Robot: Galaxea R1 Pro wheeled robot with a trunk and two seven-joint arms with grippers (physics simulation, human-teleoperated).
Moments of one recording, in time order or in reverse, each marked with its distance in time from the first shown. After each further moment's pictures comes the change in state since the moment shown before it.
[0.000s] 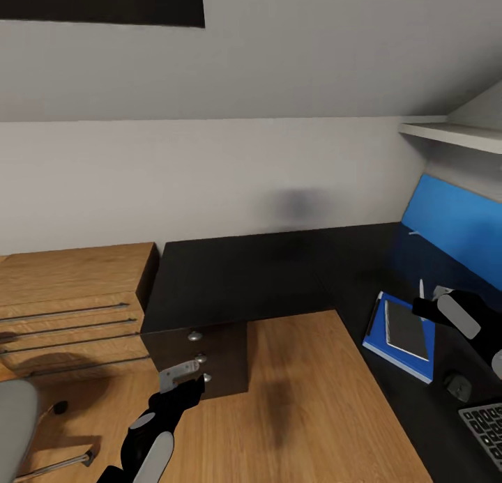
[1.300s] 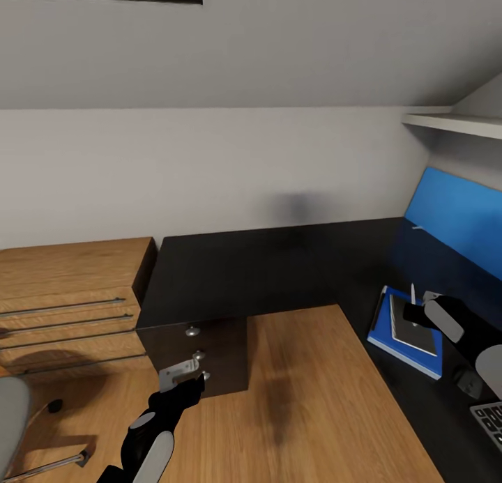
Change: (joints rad) left arm 0.000 -0.002 0.000 -0.006 -0.001 -0.001 0.005; right arm 0.000 0.056 0.008 0.061 0.053 -0.031 0.006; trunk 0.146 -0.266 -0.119
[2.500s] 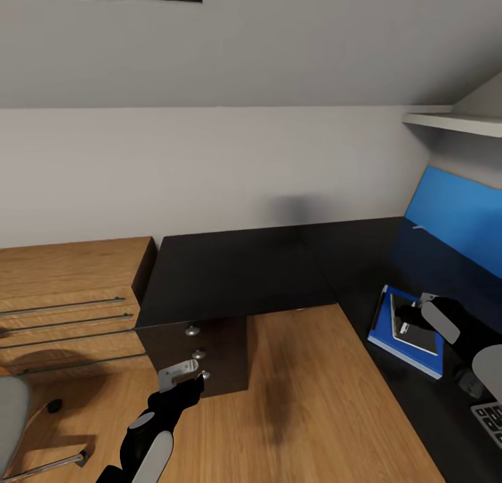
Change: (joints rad) left arm 0.000 0.003 0.003 0.002 0.000 0.000 -0.003; right arm 0.000 0.010 0.018 0.011 0.002 0.000 -0.002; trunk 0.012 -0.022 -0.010
